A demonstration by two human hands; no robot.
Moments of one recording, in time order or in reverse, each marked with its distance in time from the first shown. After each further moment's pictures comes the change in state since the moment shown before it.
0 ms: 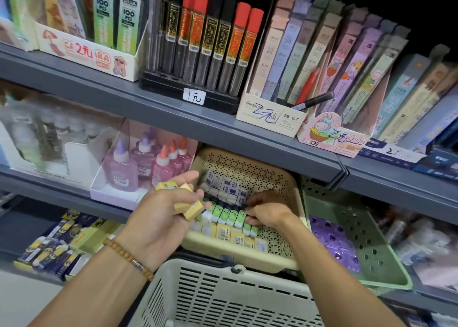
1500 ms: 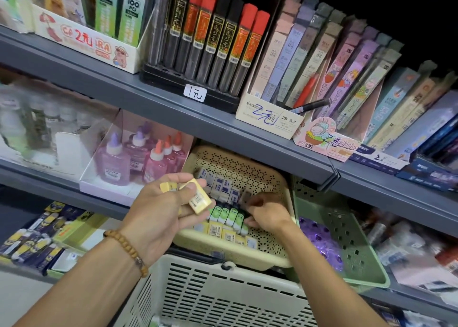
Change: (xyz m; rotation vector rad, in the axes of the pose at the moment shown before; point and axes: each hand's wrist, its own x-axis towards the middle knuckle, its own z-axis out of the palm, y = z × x) left_hand -0.001 -0.002 -0.003 0.156 0.030 0.012; right_hand -0.024 0.003 -0.007 -0.054 0.067 -0.008
